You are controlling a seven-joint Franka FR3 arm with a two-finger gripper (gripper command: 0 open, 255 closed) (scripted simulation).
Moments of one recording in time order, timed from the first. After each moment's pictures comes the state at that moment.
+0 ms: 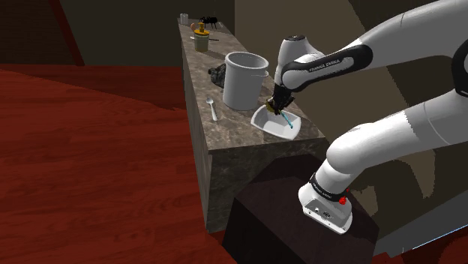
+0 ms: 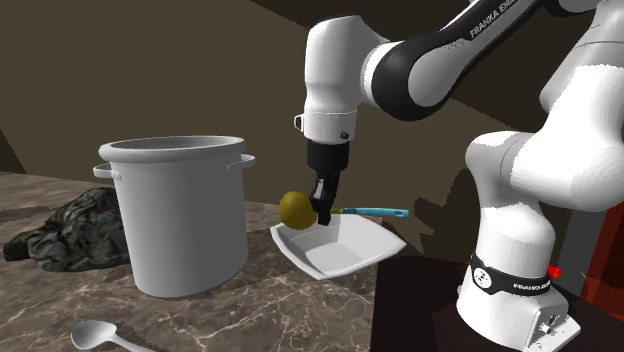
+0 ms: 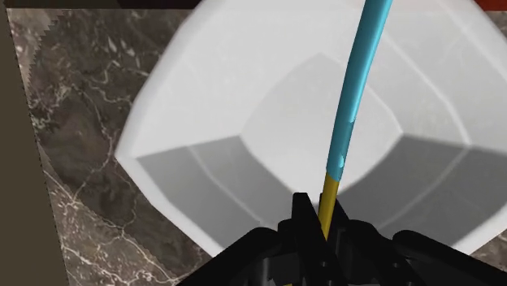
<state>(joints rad) -0.19 -0.52 -0.06 -2.74 -0.26 2.23 0.49</state>
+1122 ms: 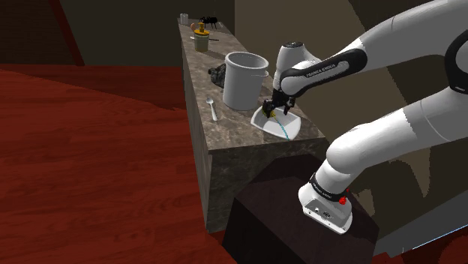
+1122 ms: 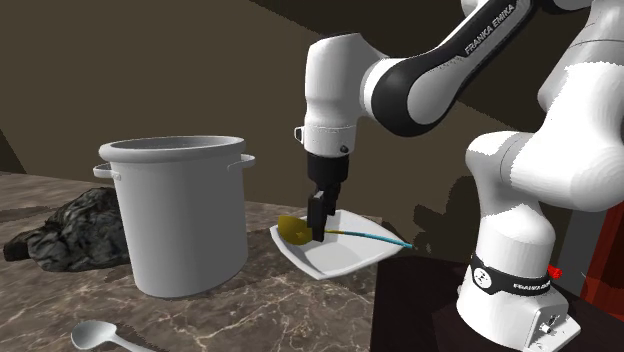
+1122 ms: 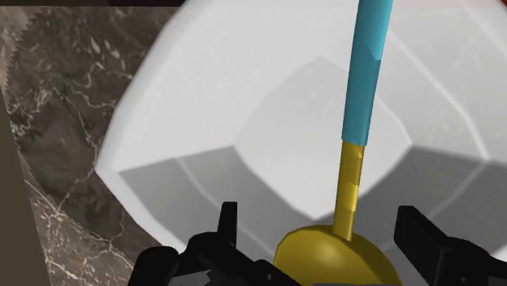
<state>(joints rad) -0.20 -0.48 -0.06 -2.77 -0.28 2.30 0.50</state>
